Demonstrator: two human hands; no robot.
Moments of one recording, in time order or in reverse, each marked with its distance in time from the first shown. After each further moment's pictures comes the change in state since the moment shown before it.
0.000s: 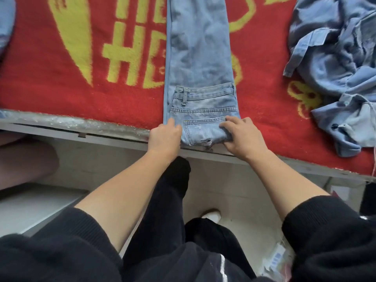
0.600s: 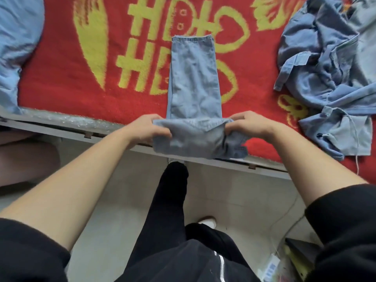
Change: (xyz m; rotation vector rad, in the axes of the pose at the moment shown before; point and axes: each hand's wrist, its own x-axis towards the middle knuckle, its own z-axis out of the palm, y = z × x) left_hand -0.031 -0.072 -0.053 -1.273 -0.302 -0.188; right_hand -0.015 -0.014 -0.110 0.636 -0.311 0.260
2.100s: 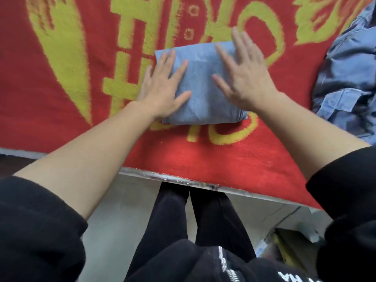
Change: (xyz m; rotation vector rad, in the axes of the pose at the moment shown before) left_hand 0.228 0.104 -0.096 0.938 0.286 0.362; right_hand 0.238 -0.124 -0.083 -0.882 0.443 -0.498
